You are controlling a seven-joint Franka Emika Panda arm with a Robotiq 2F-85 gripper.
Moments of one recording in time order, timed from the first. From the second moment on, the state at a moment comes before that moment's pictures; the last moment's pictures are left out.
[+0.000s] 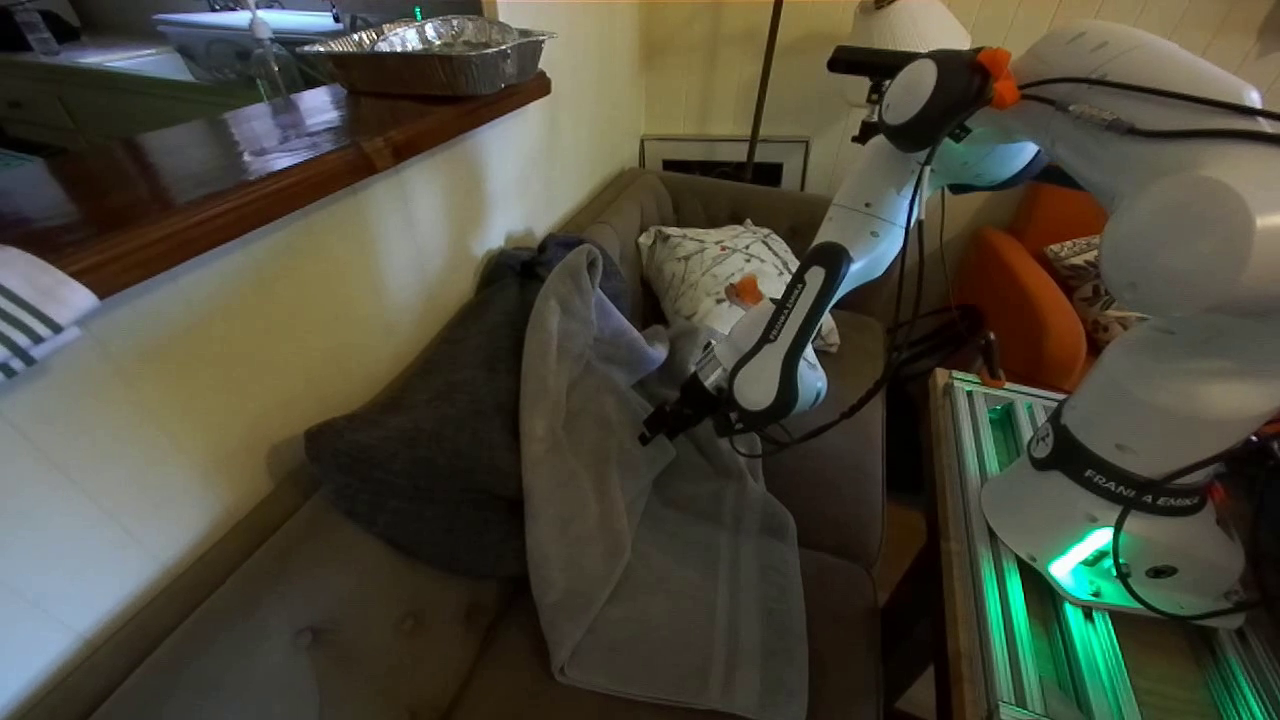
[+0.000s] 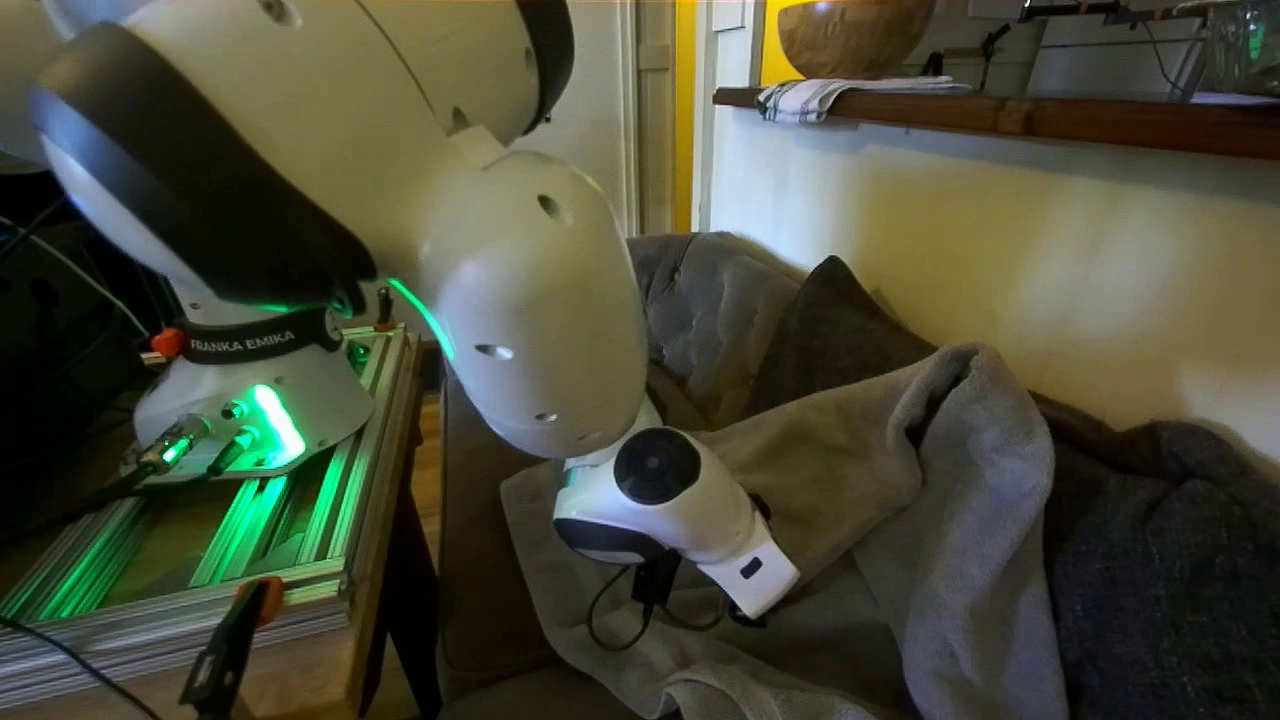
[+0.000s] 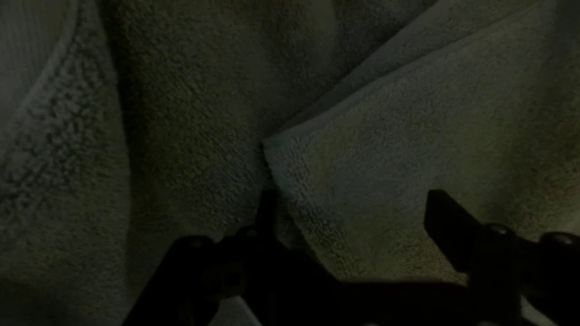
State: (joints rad) arm -1.08 1.36 0.40 -2.04 -0.52 3.54 0.04
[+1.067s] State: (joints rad) arm -1.10 1.35 0.43 -2.09 -0.47 3.55 -0.01
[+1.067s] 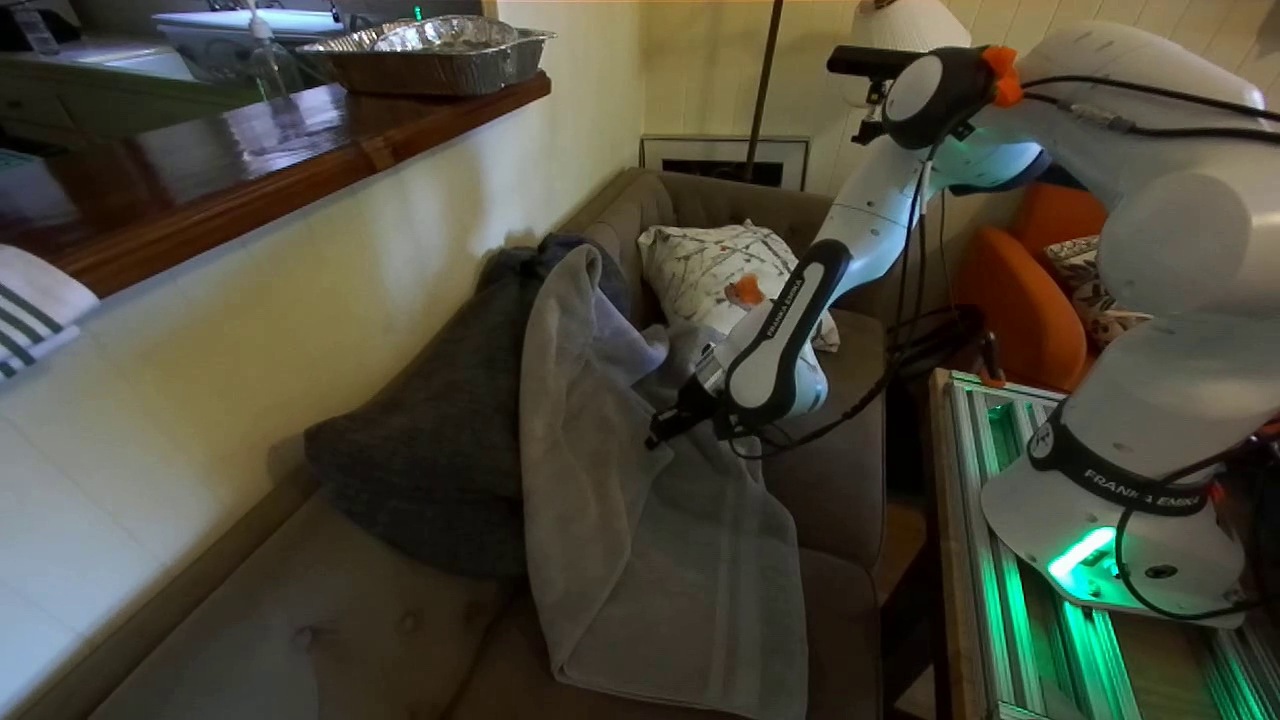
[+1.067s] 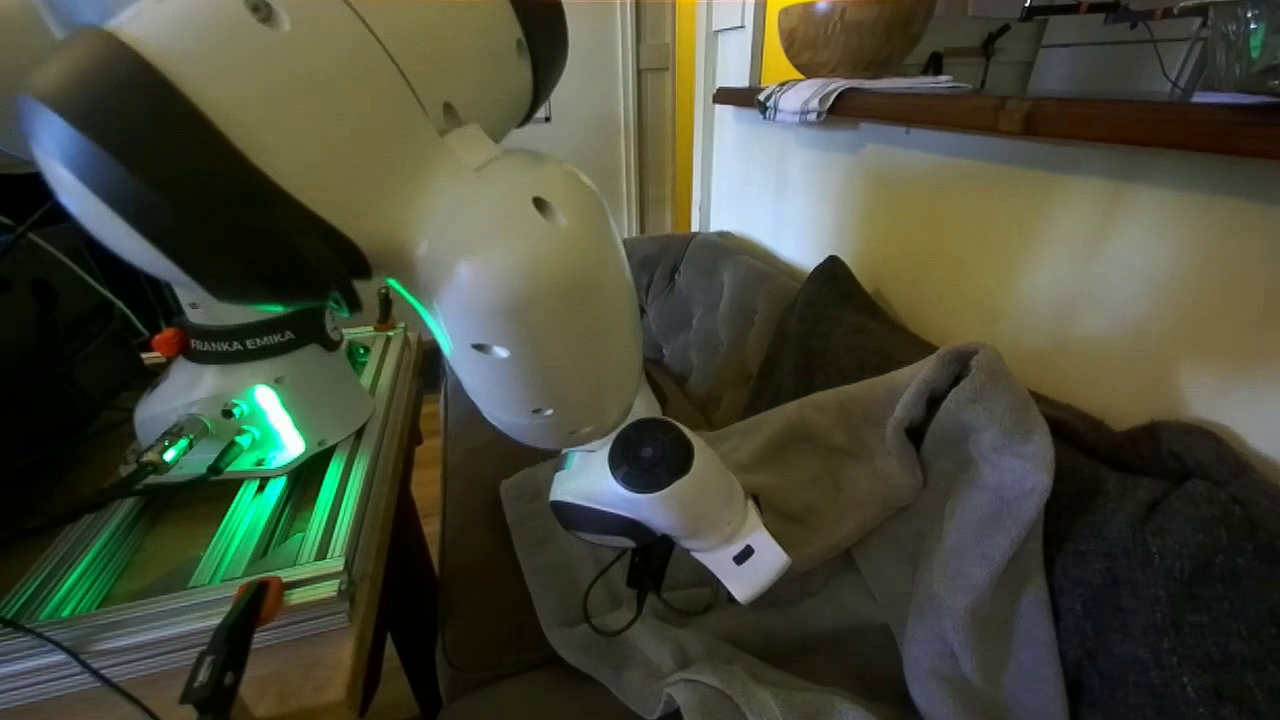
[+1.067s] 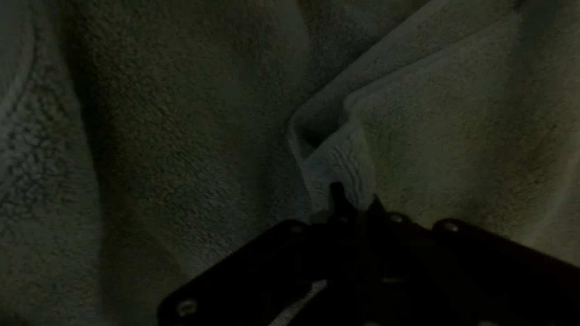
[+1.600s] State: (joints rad) arm -1.20 1.17 0.65 -2.43 -0.60 3.58 0.00
